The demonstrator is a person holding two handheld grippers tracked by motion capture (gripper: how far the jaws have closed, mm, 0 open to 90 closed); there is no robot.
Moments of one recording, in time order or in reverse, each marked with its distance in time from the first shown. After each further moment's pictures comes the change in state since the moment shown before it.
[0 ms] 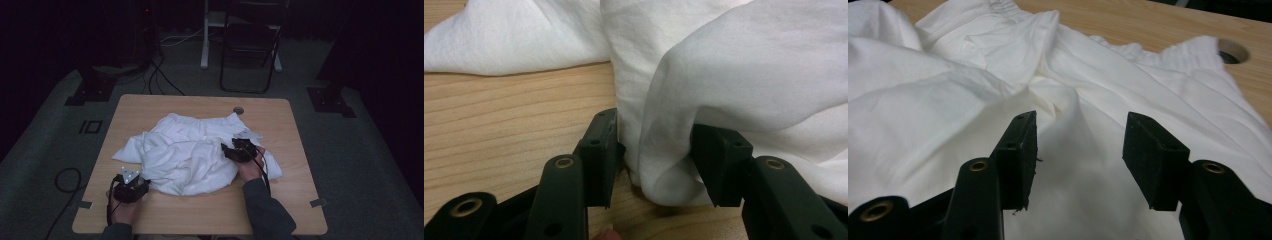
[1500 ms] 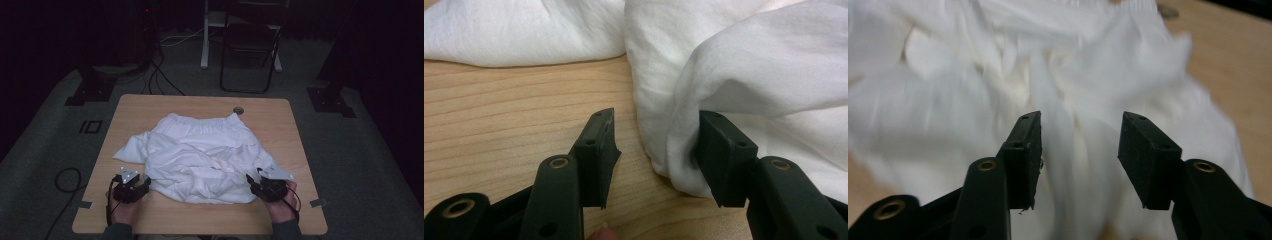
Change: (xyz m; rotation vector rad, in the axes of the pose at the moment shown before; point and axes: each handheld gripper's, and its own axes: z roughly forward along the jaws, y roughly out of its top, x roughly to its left) left arm 0.002 -0.001 -0.001 0.003 -0.033 -0.028; right arm 0.011 -0.069 -0.120 0.014 -0.103 -0.114
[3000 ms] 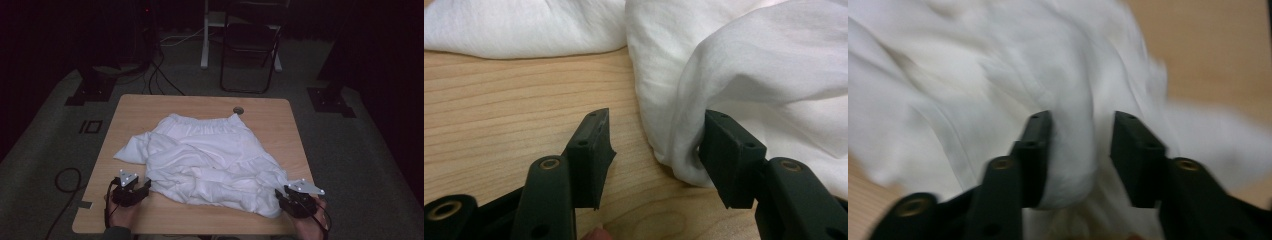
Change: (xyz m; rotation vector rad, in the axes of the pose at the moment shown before) left arm -0.003 -0.004 -0.010 0.002 -0.010 0.000; right arm -0.042 -0.064 -0.051 0.131 -0.097 0.143
